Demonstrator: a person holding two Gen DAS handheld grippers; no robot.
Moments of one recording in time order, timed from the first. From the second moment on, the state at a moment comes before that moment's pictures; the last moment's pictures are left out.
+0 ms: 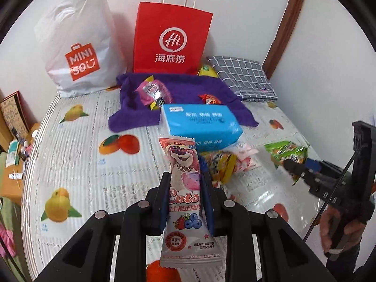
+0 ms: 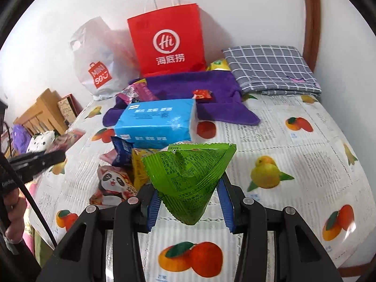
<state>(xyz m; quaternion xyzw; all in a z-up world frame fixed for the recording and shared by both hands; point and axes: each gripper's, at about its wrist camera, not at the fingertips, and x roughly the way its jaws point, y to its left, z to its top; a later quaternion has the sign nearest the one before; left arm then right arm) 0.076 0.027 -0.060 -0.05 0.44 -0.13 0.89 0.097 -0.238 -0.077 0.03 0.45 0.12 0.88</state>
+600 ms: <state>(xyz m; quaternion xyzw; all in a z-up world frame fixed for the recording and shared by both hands) 0.155 0.008 -0.035 -0.05 0.43 -0.16 0.89 0.162 -0.227 -0.055 0.04 0.43 0.11 0.89</state>
